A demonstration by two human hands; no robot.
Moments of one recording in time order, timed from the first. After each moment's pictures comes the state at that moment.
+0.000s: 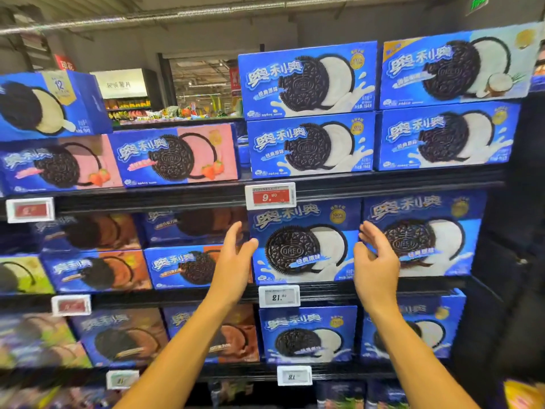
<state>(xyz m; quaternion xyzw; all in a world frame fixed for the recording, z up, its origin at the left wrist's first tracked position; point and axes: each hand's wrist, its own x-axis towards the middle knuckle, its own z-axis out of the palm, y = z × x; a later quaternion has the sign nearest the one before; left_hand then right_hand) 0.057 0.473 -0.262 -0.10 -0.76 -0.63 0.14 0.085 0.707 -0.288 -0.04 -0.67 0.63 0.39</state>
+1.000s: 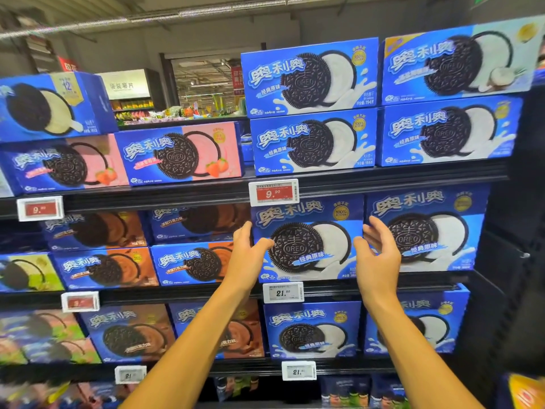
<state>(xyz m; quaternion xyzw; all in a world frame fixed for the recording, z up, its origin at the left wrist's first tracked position) 0.060 0.488 -0.250 -0.09 -0.75 -0.65 0.10 0.090 0.698 -0.282 -0.06 -0.63 0.67 0.39</state>
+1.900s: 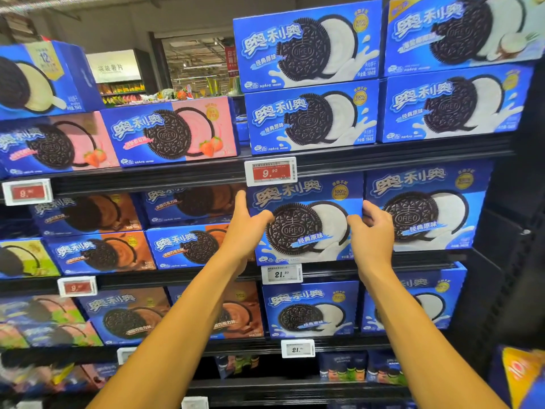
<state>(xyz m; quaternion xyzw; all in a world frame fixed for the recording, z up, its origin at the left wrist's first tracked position) 0.059 0.489 -0.231 -0.10 -0.77 -0.63 0.05 0.068 0.701 -0.286 -0.11 -0.66 0.64 0.37</state>
